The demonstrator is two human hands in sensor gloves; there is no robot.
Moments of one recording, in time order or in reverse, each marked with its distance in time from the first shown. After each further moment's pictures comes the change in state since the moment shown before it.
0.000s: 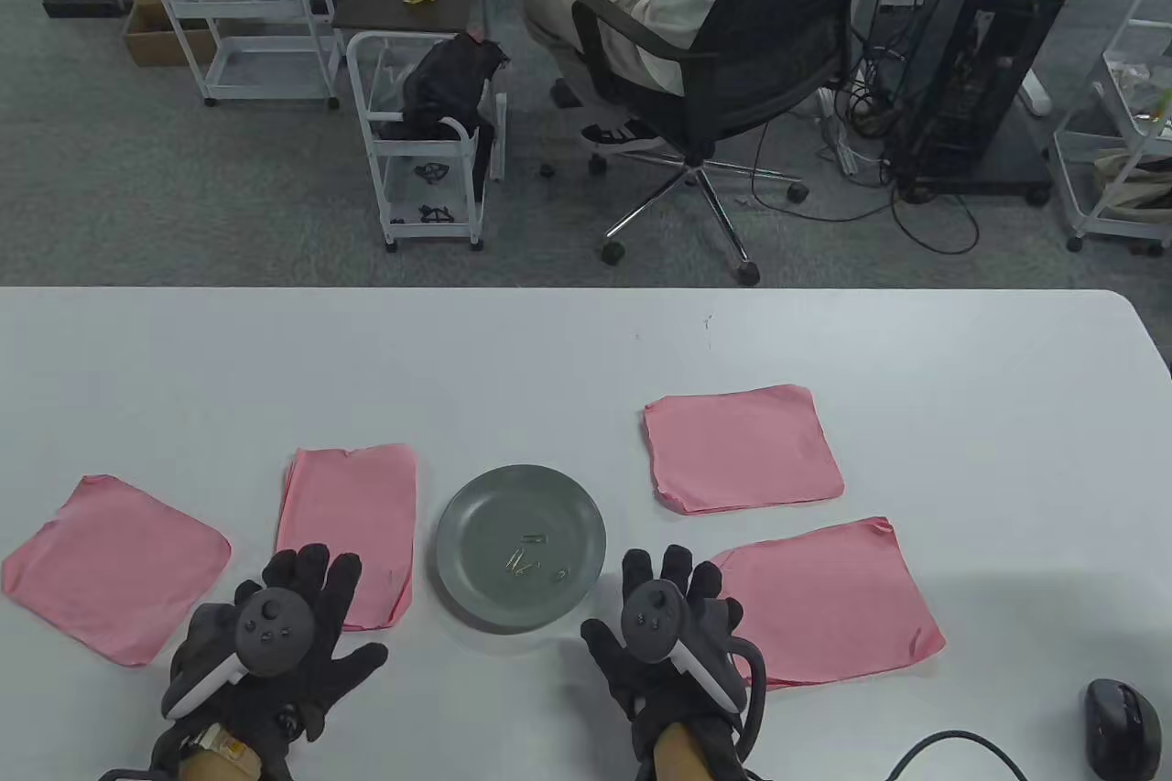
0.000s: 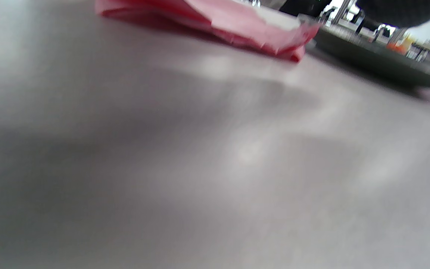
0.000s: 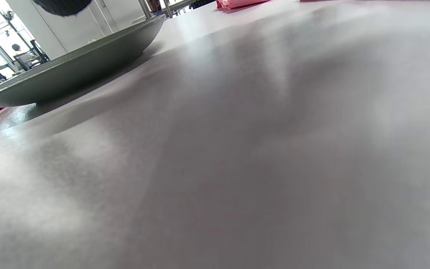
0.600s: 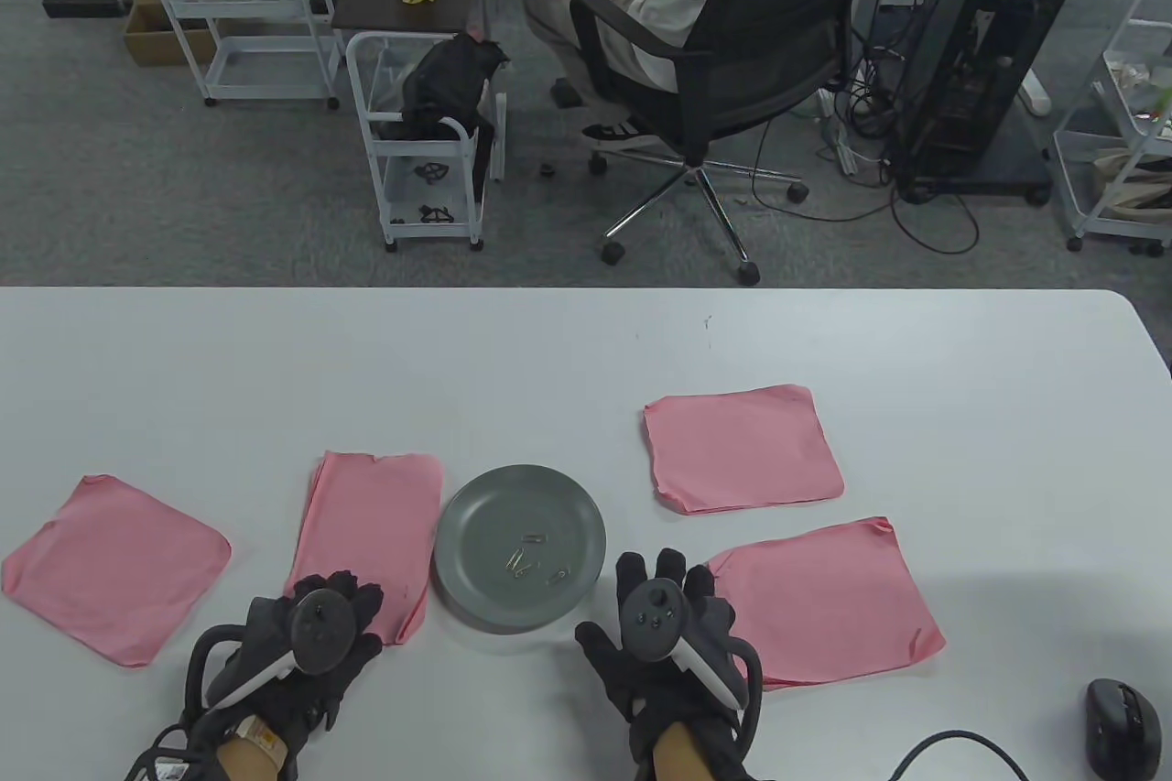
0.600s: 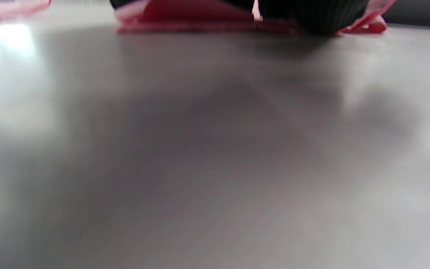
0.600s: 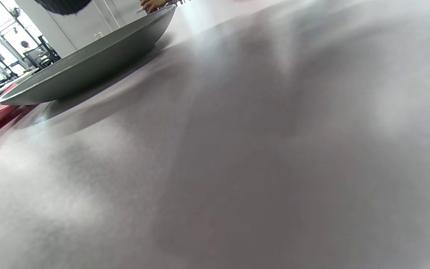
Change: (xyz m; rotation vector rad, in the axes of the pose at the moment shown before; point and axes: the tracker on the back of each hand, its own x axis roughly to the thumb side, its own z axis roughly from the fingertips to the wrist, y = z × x) left_hand 0.018 -0.004 -0.013 0.148 0.036 -0.255; right_hand 0.003 0.002 0.000 0.058 -0.031 -0.036
